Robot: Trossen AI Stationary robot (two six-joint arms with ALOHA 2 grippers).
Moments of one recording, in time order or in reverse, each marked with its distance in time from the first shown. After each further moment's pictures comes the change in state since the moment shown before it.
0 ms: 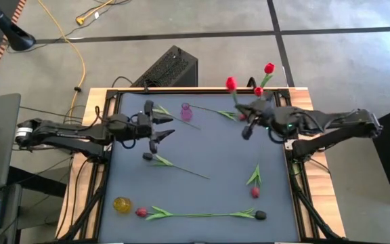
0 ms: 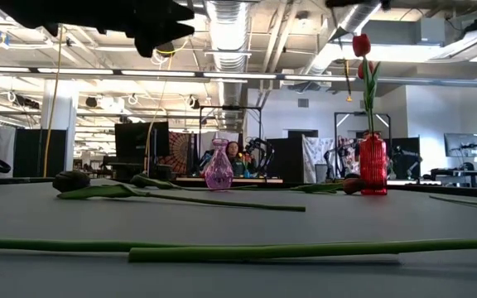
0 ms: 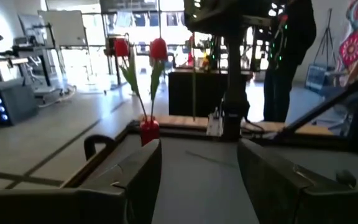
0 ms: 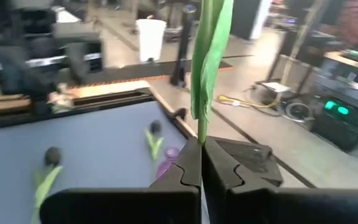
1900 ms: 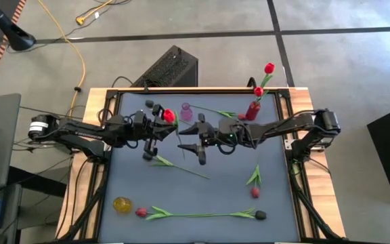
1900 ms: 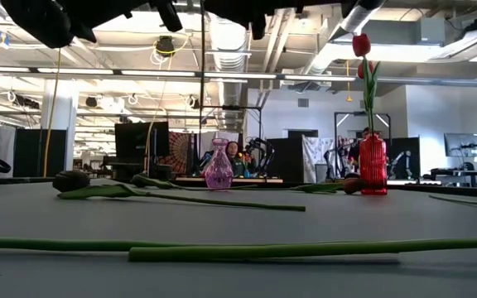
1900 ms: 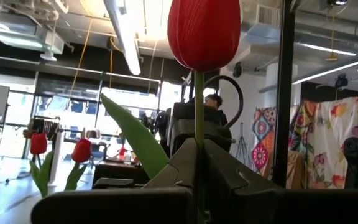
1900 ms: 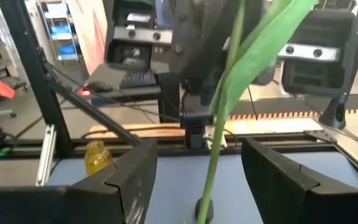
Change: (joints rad) left arm -0.006 0.263 0.000 0.736 0.234 -0.191; right arm -0.059 0.692 0.141 0.737 -0.685 0.026
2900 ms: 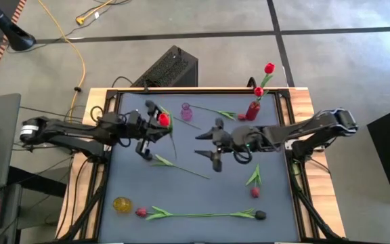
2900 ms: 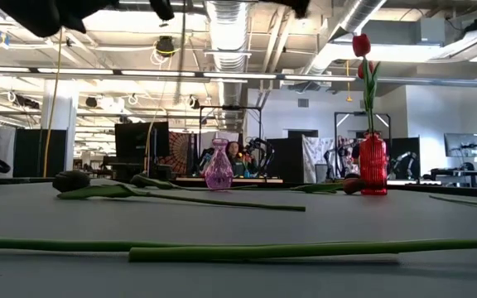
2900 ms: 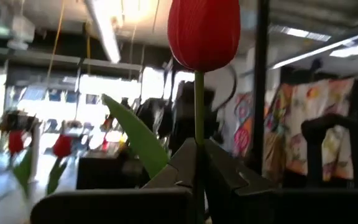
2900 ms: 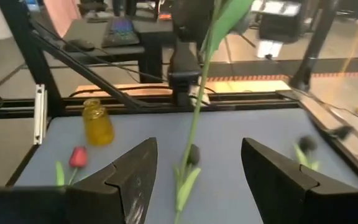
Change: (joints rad) left arm 0.015 -0.138 -0.001 -0.162 0.118 0.005; right arm 0.138 -0.194 0.000 -0.394 0.229 0.008
